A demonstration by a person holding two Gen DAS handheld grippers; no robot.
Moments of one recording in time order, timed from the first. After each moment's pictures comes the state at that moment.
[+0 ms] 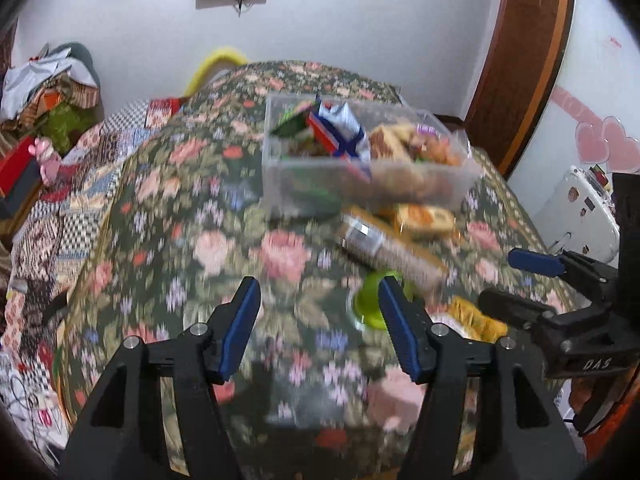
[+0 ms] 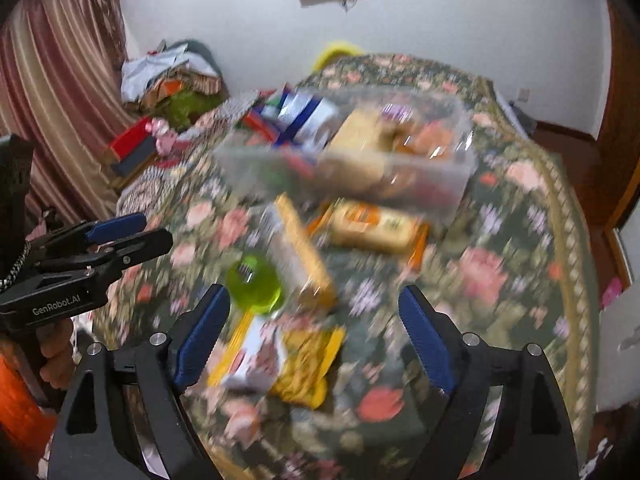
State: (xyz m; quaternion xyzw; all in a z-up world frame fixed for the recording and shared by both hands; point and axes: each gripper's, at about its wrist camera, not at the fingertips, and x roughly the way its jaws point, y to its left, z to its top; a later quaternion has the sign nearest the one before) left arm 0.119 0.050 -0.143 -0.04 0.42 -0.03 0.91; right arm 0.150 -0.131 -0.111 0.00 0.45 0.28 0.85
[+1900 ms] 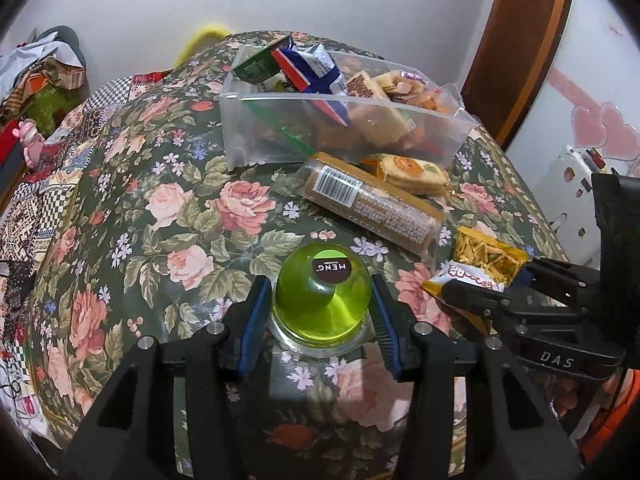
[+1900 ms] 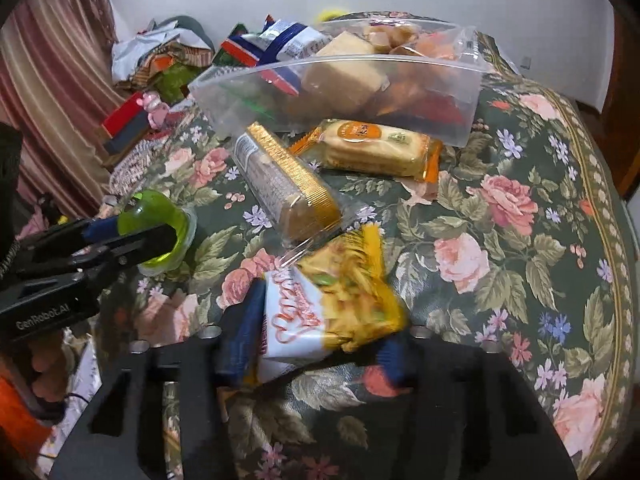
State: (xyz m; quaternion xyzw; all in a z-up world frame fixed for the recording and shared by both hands) left arm 0.123 0.022 -0.181 -0.05 0.45 -0.05 0.89; right arm 0.147 -0.133 -0.157 0.01 0.49 0.28 0.83
